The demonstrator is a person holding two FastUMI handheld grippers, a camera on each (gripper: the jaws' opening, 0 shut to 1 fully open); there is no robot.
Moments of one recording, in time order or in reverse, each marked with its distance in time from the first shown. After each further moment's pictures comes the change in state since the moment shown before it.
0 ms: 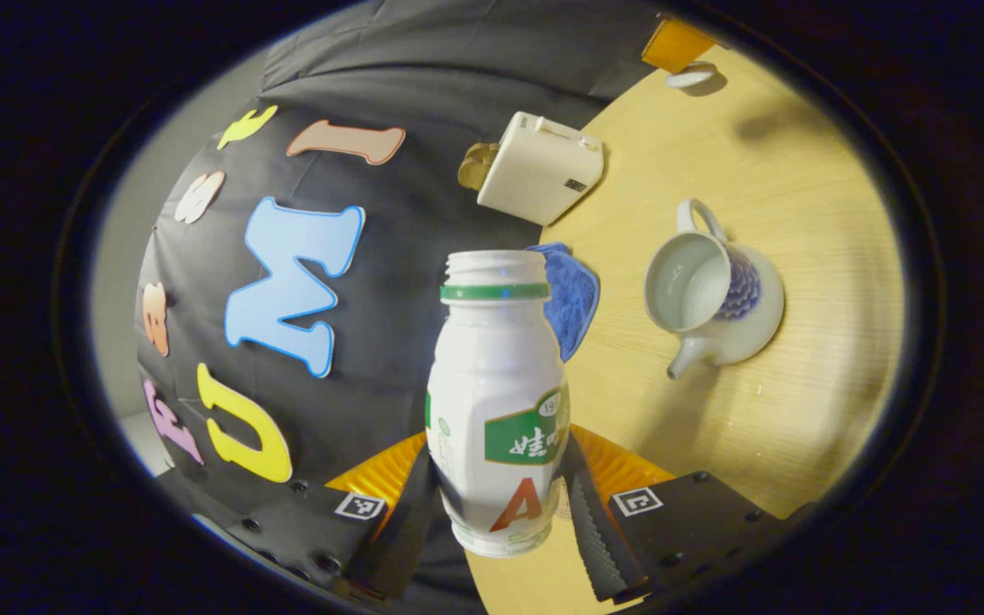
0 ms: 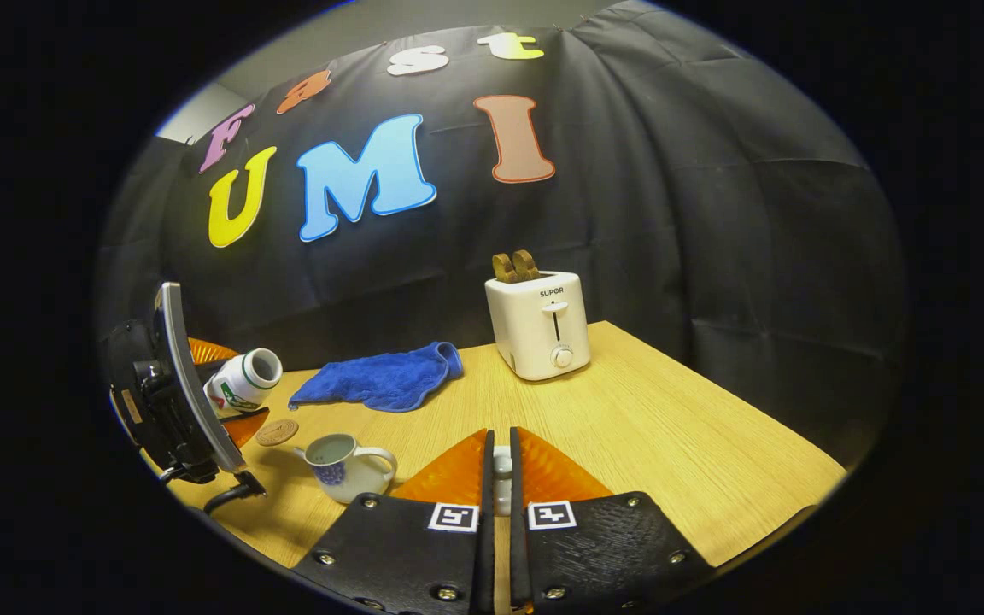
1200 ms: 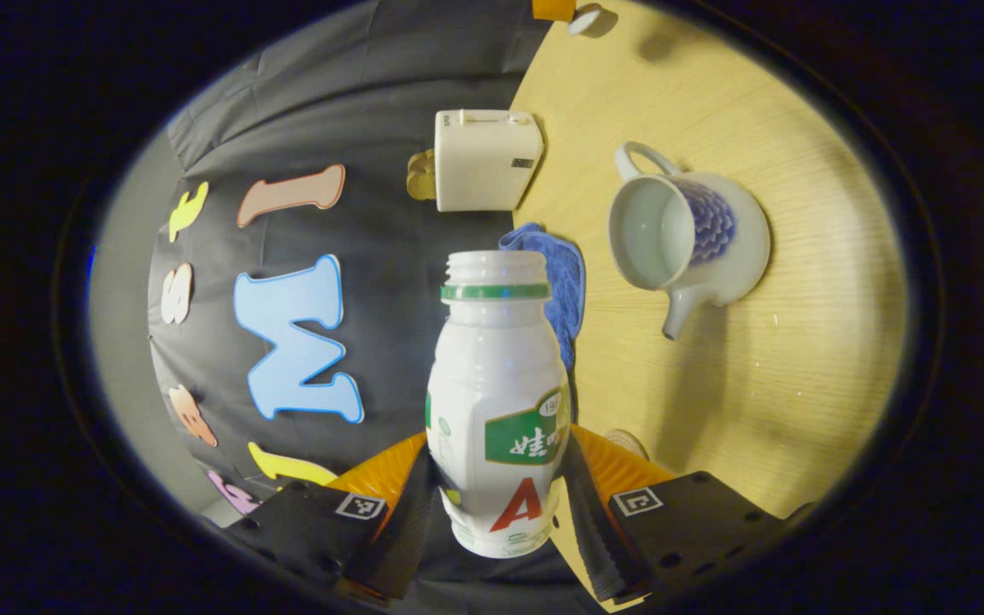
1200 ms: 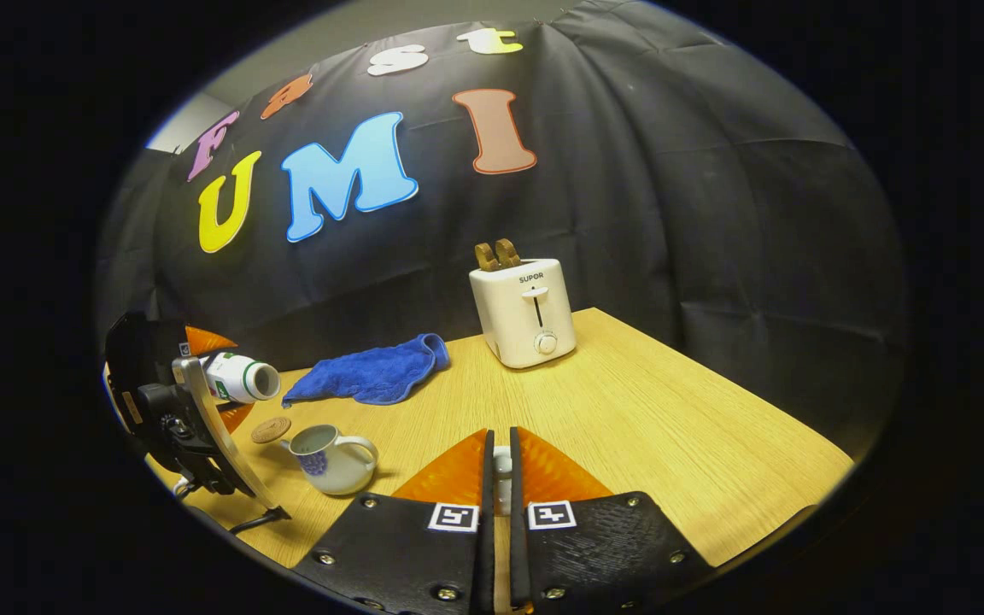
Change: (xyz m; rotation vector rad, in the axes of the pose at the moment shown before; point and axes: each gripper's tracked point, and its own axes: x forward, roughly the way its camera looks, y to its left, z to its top) left arm 0.000 0.006 0.006 0.327 0.039 0.043; right arm 0.000 -0.019 -0.013 0.043 0.018 -0.010
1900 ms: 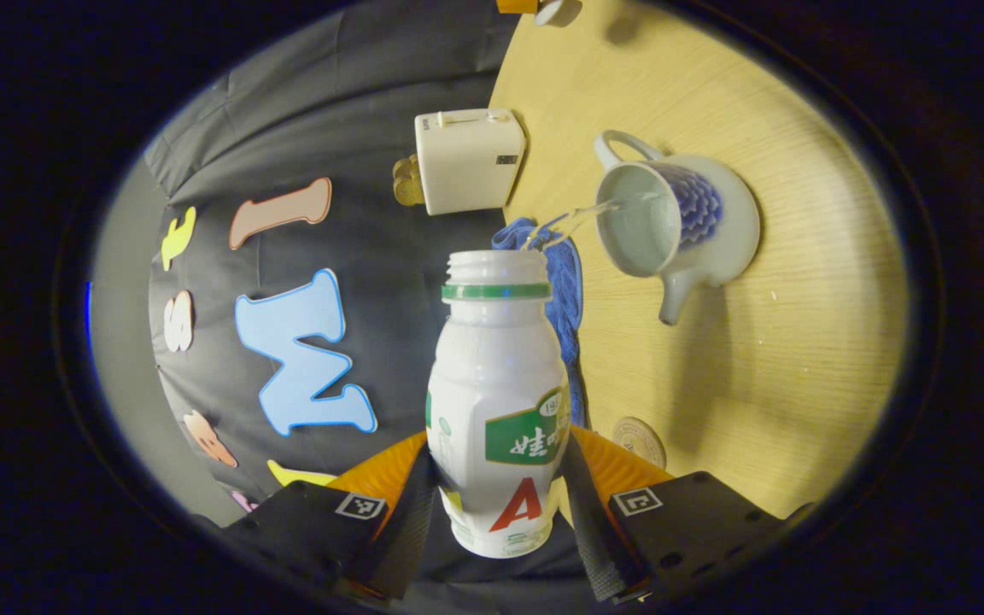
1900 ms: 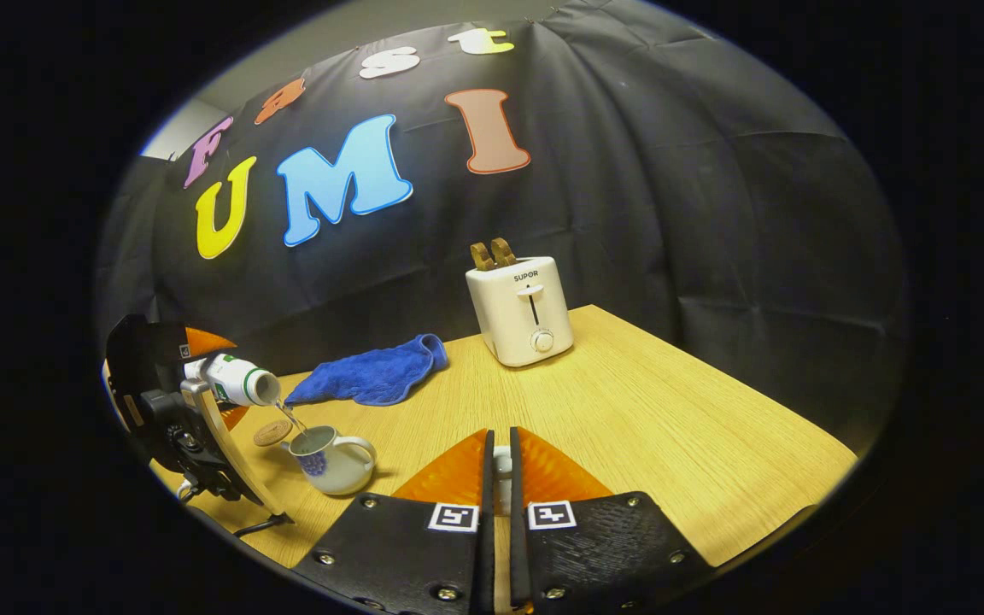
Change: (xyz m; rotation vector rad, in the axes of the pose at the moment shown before) left arm -0.003 0.002 0.000 0.093 0.013 0.016; right arm -0.002 -0.004 -0.001 0.019 0.001 0.004
